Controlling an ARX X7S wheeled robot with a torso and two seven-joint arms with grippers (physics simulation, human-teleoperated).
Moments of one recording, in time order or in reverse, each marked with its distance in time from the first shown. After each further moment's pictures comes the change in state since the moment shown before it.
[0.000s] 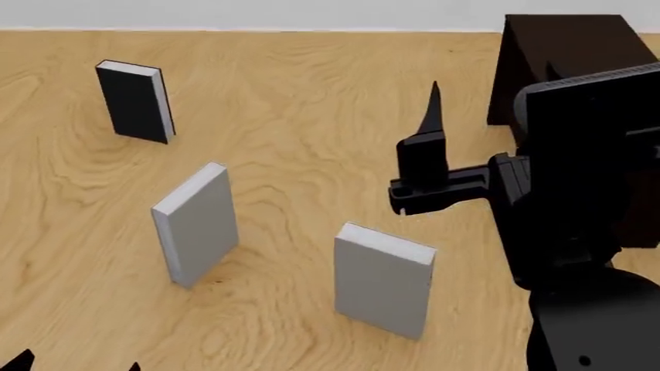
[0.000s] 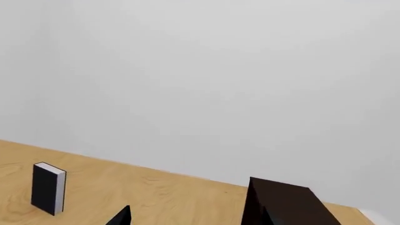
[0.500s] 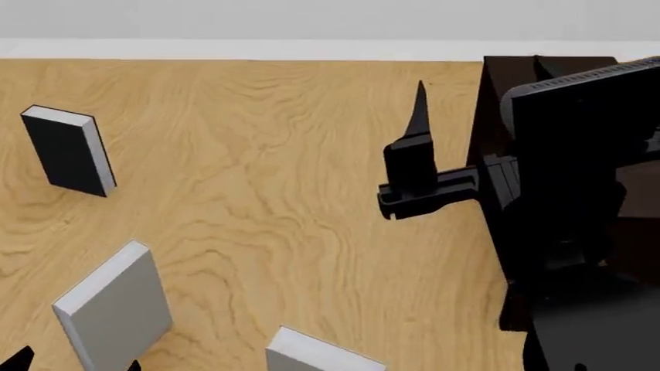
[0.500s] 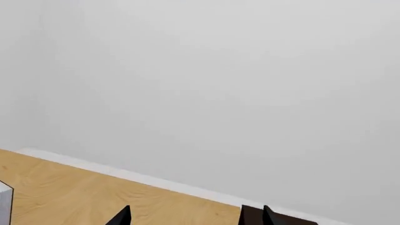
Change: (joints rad) left arm 0.001 -0.018 0.014 -0.007 -0.005 0.031 -0.012; right arm 0.000 0.014 -0.022 -0.024 0.012 -0.009 -0.011
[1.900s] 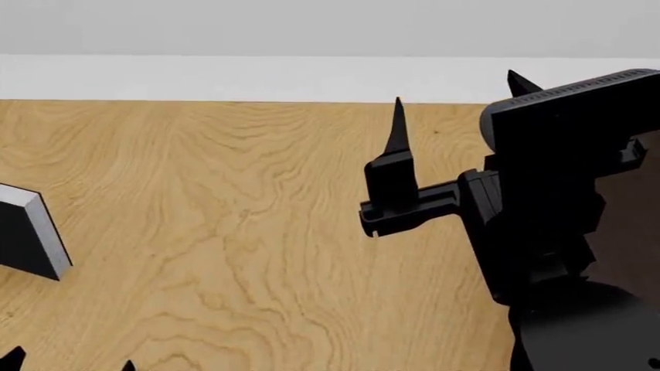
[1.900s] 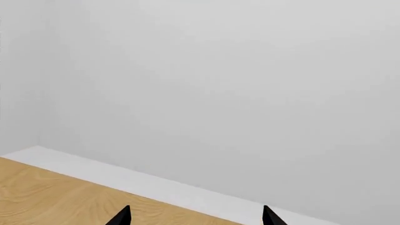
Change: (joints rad) left arm 0.016 -0.044 0.020 0.020 -0.031 0.034 -0.056; right arm -0.021 0.000 -0.013 -0.015 0.048 0.006 0.004
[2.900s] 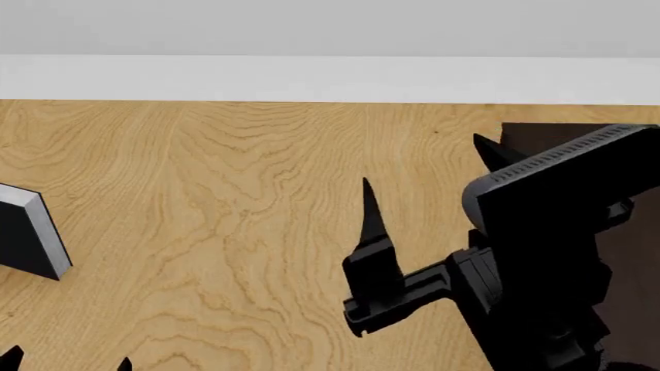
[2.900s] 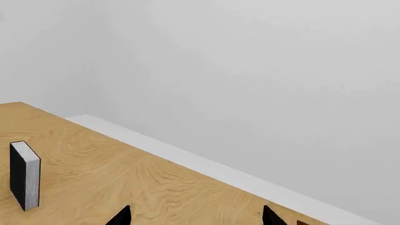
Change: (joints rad) left arm -0.012 -0.021 0.007 -0.031 -0.022 0.019 -0.032; right arm -0.063 0.066 0.119 -0.273 0.211 0.293 -0.053
